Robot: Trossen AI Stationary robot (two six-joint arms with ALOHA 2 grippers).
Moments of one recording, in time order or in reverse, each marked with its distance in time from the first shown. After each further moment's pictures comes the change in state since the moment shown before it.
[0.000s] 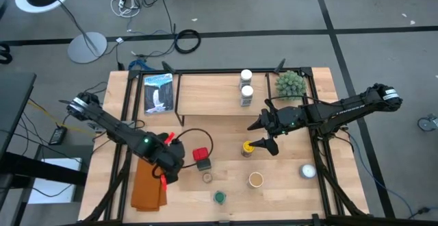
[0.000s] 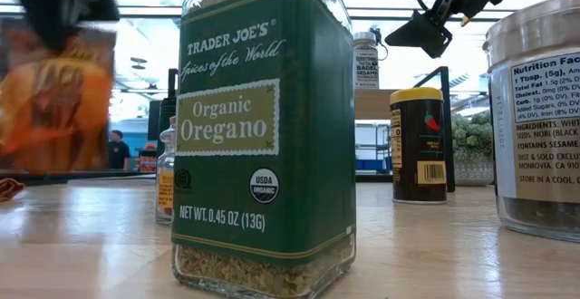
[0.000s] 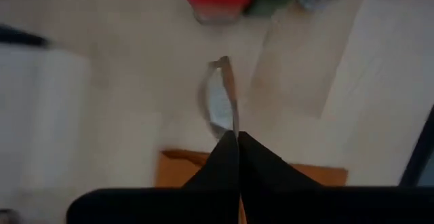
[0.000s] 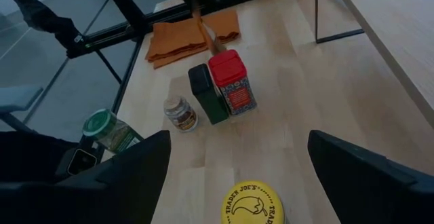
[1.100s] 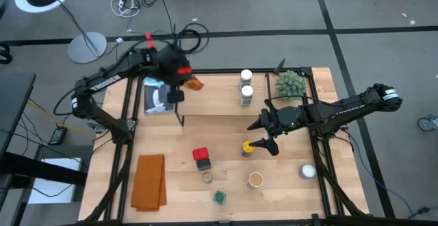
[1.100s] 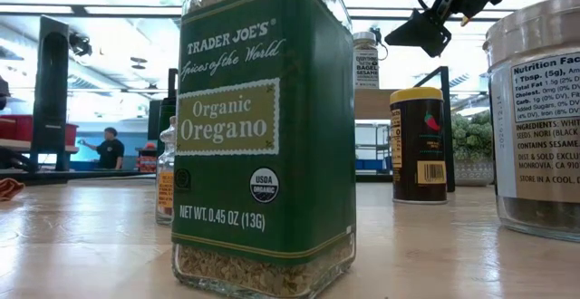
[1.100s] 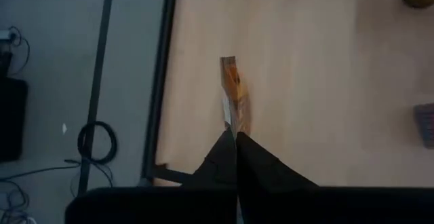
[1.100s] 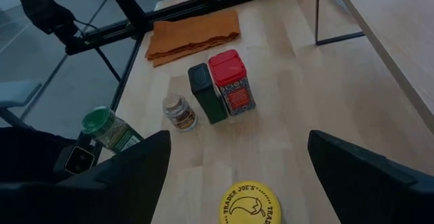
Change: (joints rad) left arm 0.913 0.017 0.499 -0.084 0.021 1.159; right arm 0.000 0.000 0.000 0.000 0.000 -0.025
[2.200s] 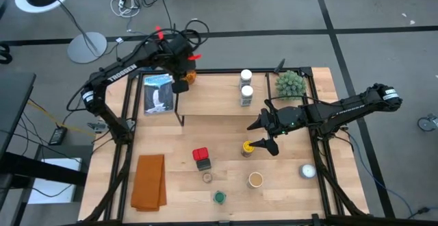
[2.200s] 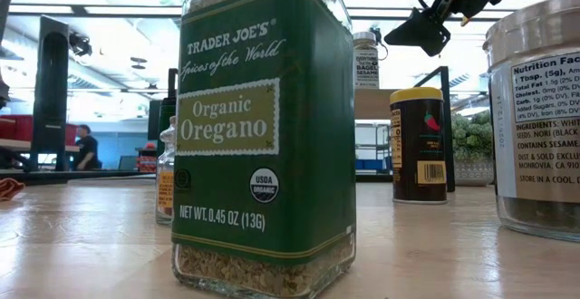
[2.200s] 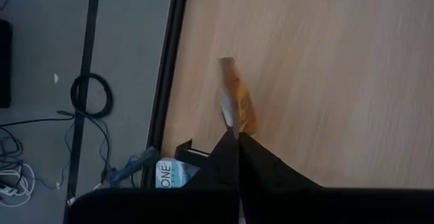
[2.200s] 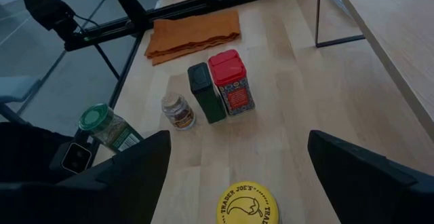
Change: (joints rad) left arm 0.131 0.129 0.022 -0.037 -0.003 0.008; right arm 0.000 0.000 0.000 0.000 0.000 -0.021
